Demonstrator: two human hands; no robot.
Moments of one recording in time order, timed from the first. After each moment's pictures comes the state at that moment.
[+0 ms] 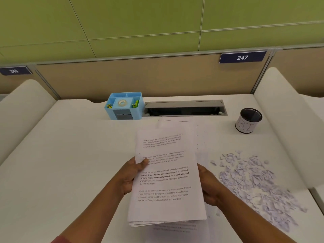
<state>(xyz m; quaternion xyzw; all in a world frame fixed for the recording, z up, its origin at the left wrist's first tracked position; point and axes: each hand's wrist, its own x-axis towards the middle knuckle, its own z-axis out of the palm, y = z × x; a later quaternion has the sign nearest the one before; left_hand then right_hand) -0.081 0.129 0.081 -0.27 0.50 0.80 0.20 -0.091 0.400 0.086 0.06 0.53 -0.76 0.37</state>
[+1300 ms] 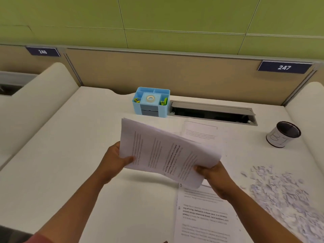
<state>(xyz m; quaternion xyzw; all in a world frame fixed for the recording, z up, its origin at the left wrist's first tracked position) -0.058 -0.036 0.104 -0.20 0.80 0.57 -0.01 -0.115 0.309 0.090 0.00 0.68 -0.70 0.23</state>
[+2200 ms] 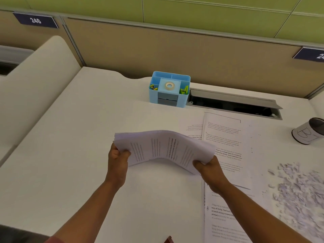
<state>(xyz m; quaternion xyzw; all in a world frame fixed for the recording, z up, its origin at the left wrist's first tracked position) -0.052 -0.105 0.037 -0.24 0.64 0.72 -0.14 -0.115 0.182 0.057 0.02 0.76 -0.62 0.20</state>
